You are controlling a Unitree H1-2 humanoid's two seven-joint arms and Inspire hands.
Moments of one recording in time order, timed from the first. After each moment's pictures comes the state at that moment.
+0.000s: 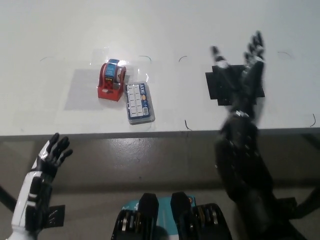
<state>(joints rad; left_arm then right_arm) 0.07 0.20 0.07 -0.25 -0.12 -0.29 -0.13 -0.74 0.10 -0.09 0.69 0.05 -0.41 -0.51</state>
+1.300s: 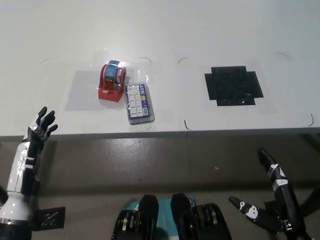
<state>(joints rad) -0.09 0.22 0.15 -0.05 -0.03 -0.31 -0.10 0.03 -0.26 0.28 0.01 -0.04 -0.42 -0.21</state>
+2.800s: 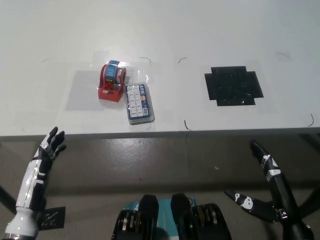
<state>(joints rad) -0.02 0.21 0.12 -0.03 -0.01 -0.30 -0.10 -0.02 -0.20 0.19 0.06 -0.05 -0.42 -0.06</state>
